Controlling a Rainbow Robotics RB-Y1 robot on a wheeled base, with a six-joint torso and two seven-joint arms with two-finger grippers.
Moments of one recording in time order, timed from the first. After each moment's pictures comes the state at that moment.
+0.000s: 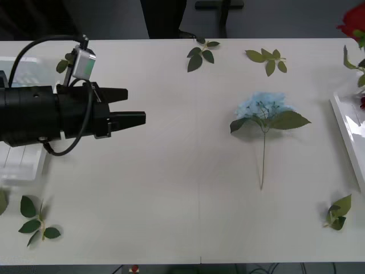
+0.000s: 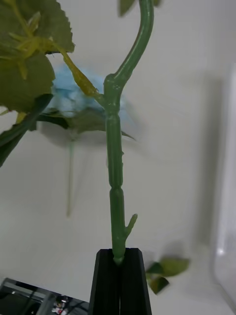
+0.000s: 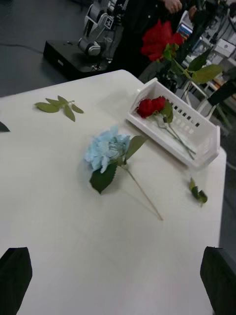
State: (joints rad) right arm -0.26 -0.85 -0.48 -1.96 -1.11 1.82 1.49; left arm -0.20 0.77 -0.05 -2.03 1.68 0.96 -2.15
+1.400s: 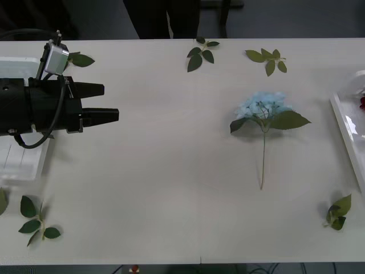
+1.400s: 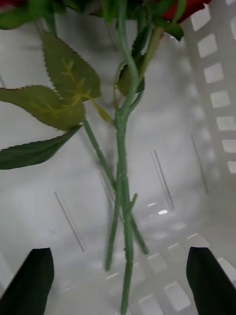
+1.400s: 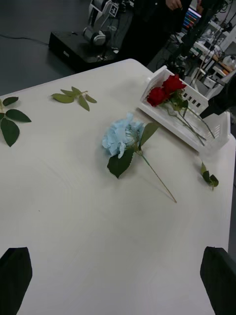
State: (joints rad) right arm -0.12 -0.96 -0.23 -1.42 -0.76 1.23 1.48; left arm -0.20 0.76 0.08 -1.94 1.72 1.12 -2.22
